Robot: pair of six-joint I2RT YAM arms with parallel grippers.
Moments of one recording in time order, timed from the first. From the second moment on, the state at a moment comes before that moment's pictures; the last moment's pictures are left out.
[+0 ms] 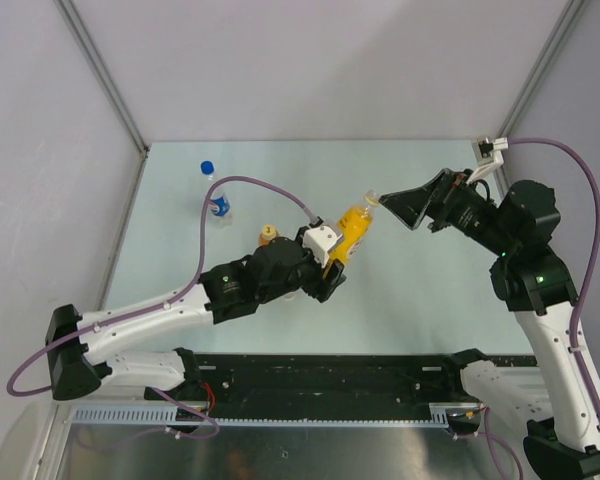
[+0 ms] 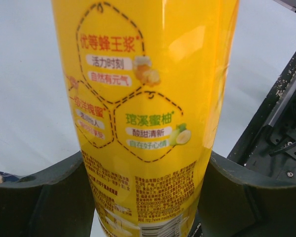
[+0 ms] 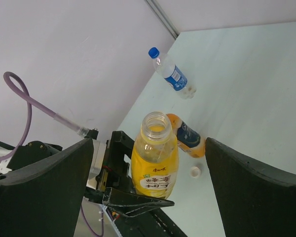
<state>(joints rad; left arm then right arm) -1.12 1.18 1.00 -0.21 -0.18 -0.12 0.28 0.86 1.24 -0.39 -0.51 0.64</state>
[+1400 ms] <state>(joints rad) -1.12 1.22 1.03 -0.23 -0.10 -0.10 0.39 1.06 1.24 -0.28 -0.51 0.66</state>
